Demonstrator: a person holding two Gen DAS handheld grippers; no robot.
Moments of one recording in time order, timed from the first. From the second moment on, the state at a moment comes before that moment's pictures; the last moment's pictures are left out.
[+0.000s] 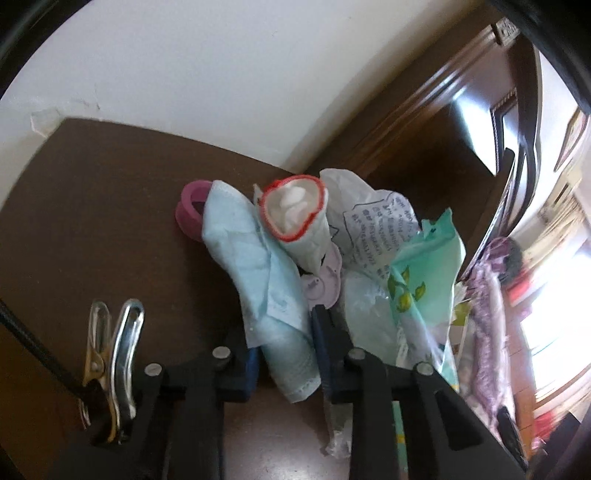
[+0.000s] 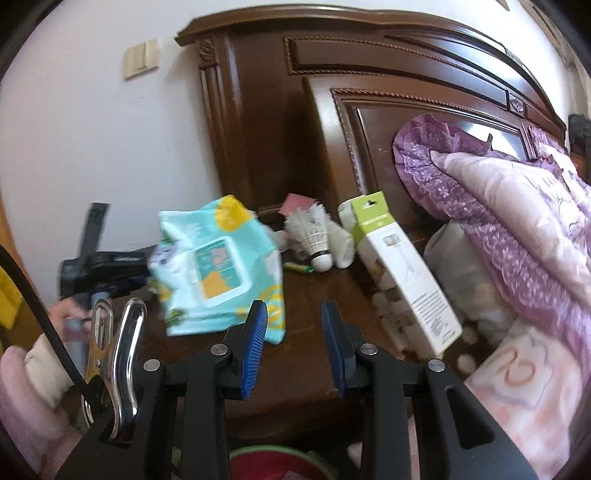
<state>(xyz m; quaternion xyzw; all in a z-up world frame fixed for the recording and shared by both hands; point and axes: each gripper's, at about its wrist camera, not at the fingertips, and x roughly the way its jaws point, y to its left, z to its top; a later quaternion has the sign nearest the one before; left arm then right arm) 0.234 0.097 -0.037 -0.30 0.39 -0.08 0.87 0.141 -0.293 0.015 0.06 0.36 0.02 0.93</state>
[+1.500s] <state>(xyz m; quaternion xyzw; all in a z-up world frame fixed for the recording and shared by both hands) 0.212 0.128 -0.048 -0.35 0.36 -0.11 0.86 0.256 -0.297 -0.038 0.03 0.42 0.04 0.91</state>
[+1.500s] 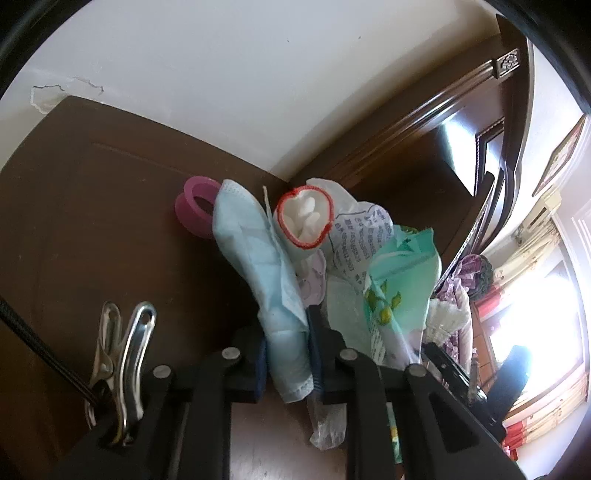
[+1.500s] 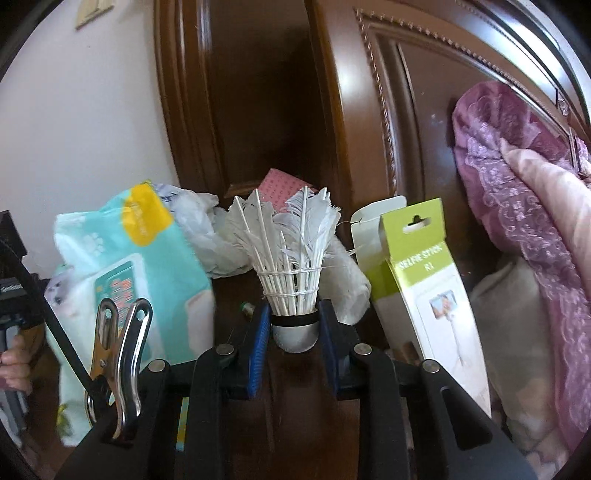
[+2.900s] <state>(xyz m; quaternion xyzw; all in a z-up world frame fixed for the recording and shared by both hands) 0.059 0.078 0.026 -0.28 0.35 -0.16 0.88 0.050 -0.316 0.049 0.10 0.36 0.03 0.93</state>
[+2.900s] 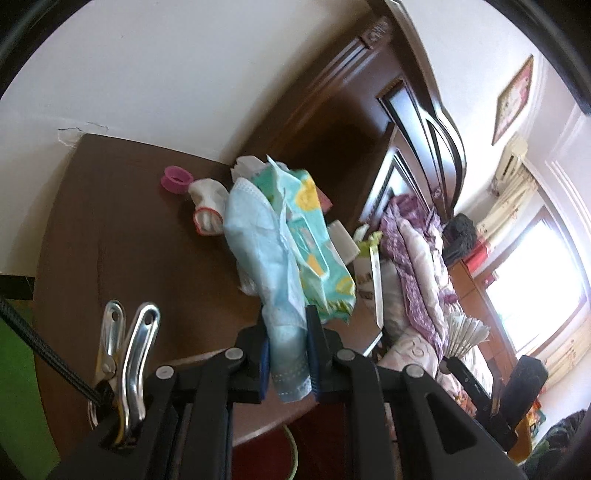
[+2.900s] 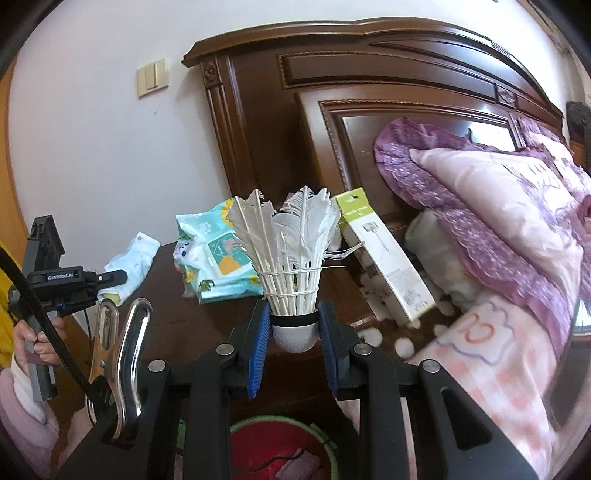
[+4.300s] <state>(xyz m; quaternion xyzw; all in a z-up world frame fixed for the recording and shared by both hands) -0.045 -0.050 -0.101 -0.11 0.48 -0.24 0.83 -0.091 -0.255 -0.055 0.20 0.39 -0.01 0.90</state>
